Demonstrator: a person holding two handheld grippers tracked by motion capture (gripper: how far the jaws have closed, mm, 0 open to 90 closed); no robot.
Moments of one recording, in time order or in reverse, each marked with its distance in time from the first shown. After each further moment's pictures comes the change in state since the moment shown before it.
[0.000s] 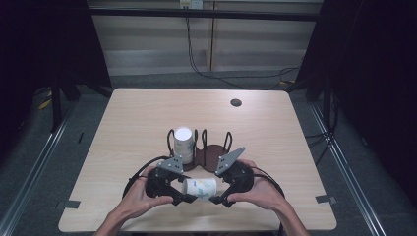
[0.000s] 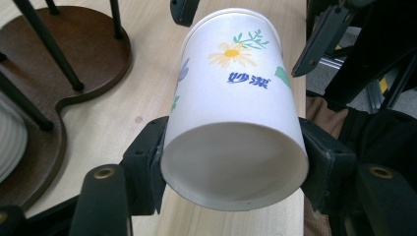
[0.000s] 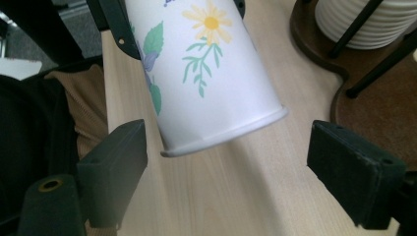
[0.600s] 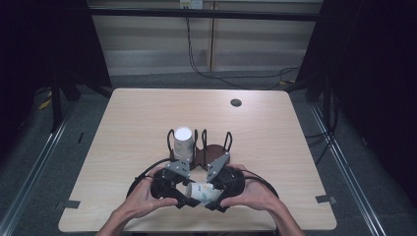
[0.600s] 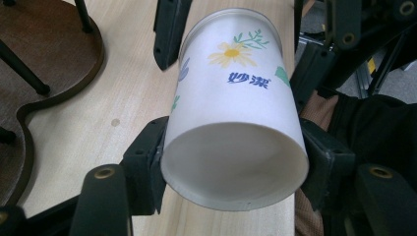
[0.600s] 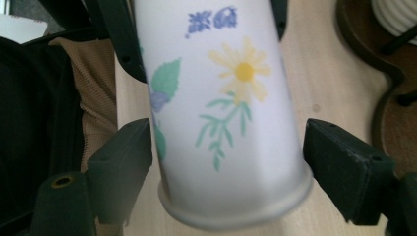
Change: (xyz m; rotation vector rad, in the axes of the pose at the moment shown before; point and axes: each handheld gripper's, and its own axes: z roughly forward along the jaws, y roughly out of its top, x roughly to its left) left arm -0.004 0.008 0.014 0.070 -0.052 0.032; right arm 0.010 0.011 0.020 0.121 0.045 -0.073
